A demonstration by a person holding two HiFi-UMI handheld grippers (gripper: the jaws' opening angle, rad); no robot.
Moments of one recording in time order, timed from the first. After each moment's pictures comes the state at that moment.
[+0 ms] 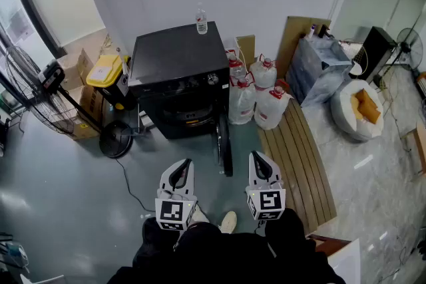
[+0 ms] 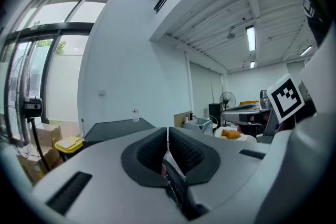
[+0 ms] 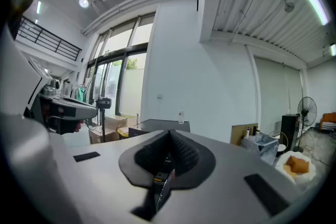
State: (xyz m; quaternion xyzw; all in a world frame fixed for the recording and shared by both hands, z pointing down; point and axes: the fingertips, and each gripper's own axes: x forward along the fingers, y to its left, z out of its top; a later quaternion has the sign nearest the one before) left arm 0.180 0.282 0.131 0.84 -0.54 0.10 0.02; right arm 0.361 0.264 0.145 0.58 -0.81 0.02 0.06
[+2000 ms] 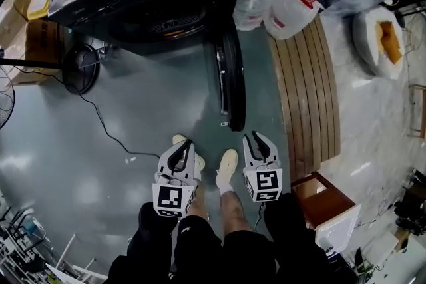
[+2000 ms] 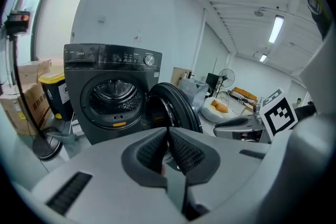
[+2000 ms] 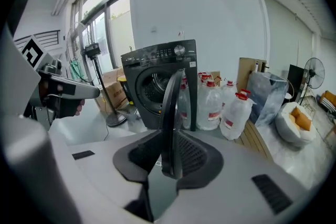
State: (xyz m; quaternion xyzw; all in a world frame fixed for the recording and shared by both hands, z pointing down) left arm 0.154 0.159 0.537 0.82 -0.47 0.21 0.24; right arm 0.319 0.168 0.594 0.53 -0.77 0.24 0.25
